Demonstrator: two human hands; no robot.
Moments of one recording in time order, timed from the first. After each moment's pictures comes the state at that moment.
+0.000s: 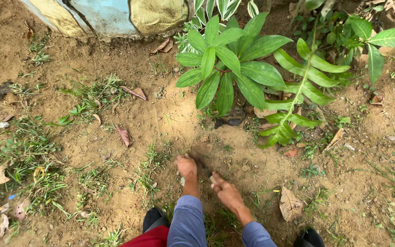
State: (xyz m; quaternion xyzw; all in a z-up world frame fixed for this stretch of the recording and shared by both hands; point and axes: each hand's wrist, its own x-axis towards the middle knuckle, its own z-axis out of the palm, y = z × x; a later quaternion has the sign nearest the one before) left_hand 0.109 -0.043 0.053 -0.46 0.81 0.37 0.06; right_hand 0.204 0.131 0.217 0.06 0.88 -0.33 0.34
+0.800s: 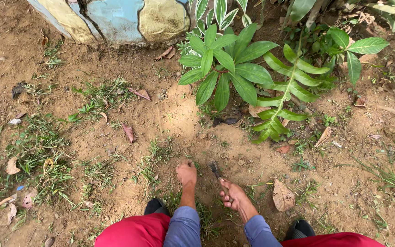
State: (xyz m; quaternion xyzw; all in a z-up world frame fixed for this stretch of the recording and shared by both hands) left_hand 0.195 -0.038 0.107 -0.34 0.88 0.33 0.04; right_hand 0.254 0.172 0.193 0.39 0.47 -0.68 0.40
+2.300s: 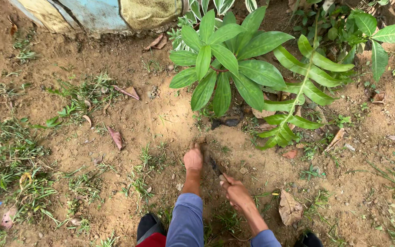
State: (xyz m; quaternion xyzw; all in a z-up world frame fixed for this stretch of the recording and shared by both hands) left_hand 0.061 -0.014 0.036 -0.10 0.97 0.20 0.12; right_hand 0.174 0.165 0.230 0.26 0.73 -0.48 0.42
